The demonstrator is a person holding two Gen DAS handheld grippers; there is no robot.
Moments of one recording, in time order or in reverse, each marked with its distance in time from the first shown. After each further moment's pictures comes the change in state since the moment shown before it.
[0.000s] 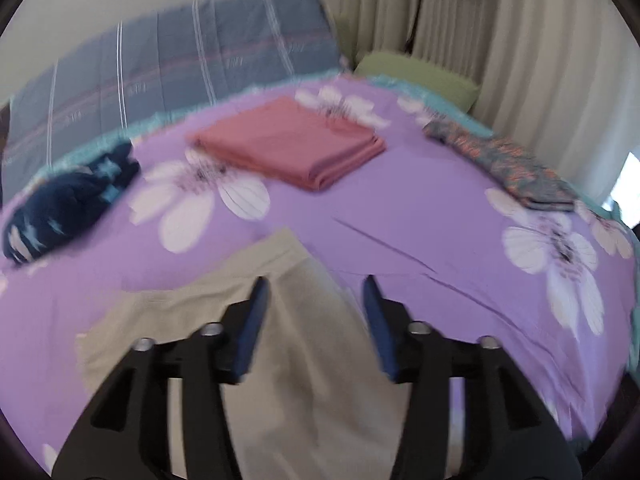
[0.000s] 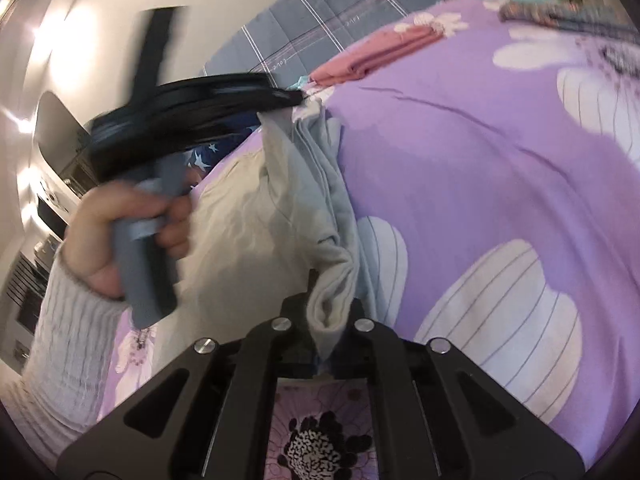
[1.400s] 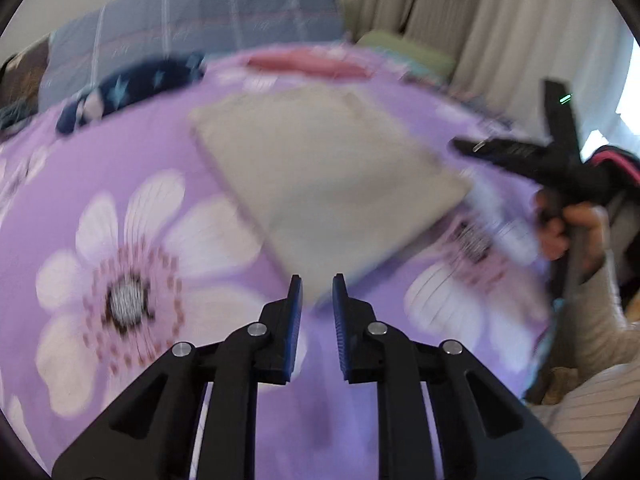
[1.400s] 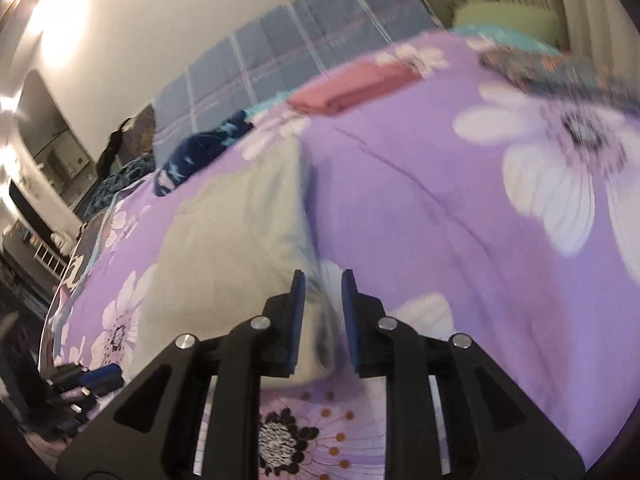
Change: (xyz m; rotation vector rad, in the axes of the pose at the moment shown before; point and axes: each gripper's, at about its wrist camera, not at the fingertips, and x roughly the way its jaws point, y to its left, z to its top) left arm -0.180 0.038 -0.193 -0.071 0.060 -0.075; right arm -0.031 0.017 0.032 -0.130 -0.052 -0.144
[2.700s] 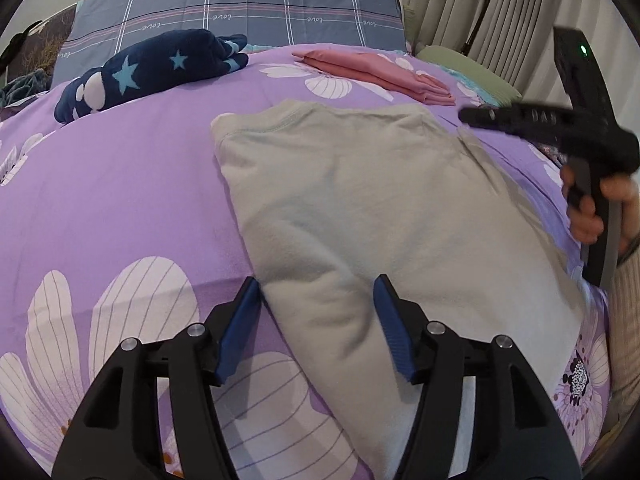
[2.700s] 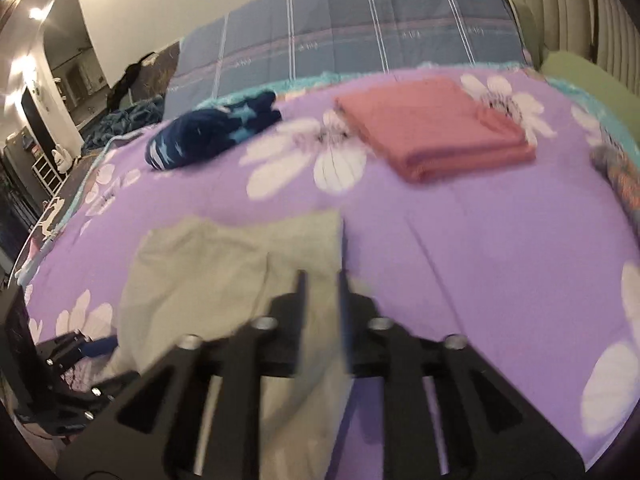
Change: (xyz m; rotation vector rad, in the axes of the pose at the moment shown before) left arm 0.130 0.074 0.065 -0.170 0.027 0.100; right arm 0.154 0.038 0.133 -0.269 0.122 -0.015
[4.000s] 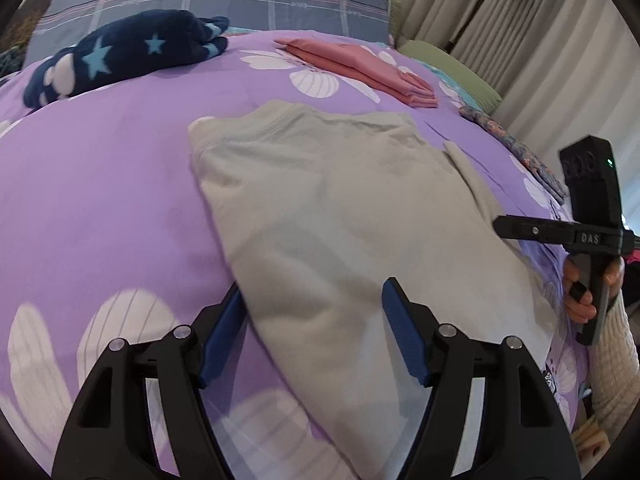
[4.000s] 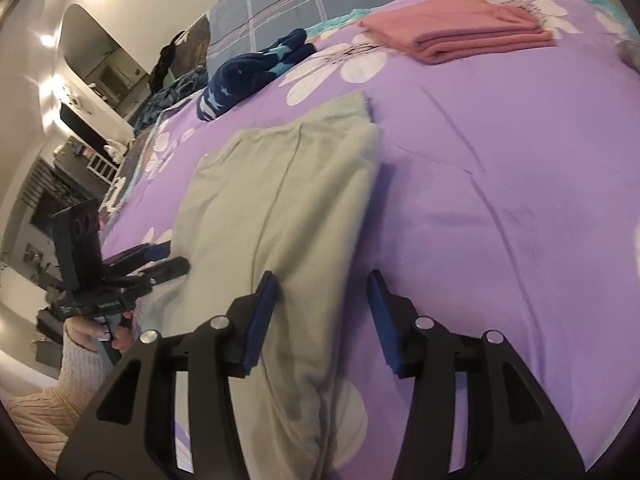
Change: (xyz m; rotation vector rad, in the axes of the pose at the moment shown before) left arm 0.016 0.018 0.025 -0.022 0.069 -0.157; right arm -0.010 -0.028 -0.067 0.132 0.220 0.325
